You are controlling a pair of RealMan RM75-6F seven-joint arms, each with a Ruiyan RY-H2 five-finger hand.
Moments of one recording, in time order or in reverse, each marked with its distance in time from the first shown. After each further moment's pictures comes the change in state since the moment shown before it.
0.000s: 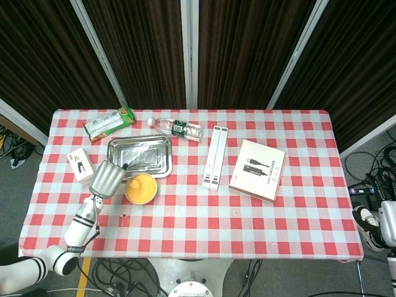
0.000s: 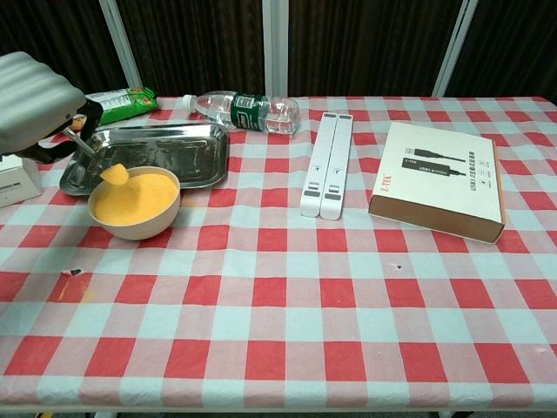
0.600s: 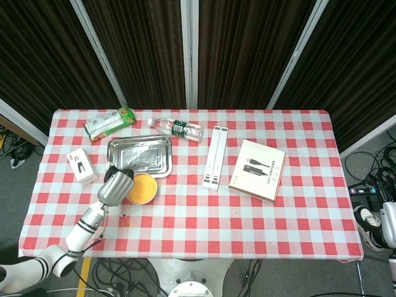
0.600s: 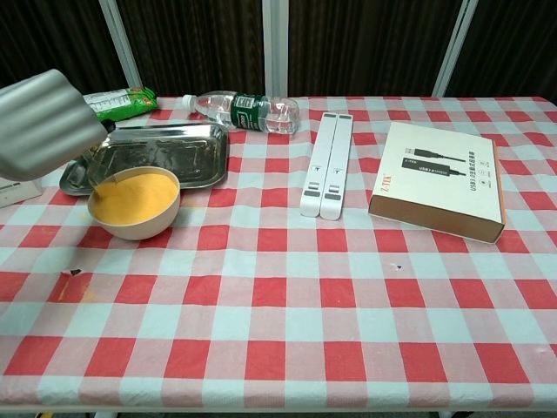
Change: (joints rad) left arm -0.008 -0.054 0.072 0.115 0.149 0.056 0.431; right arm -0.007 0.006 -0.001 -0.007 -0.004 0.010 0.002
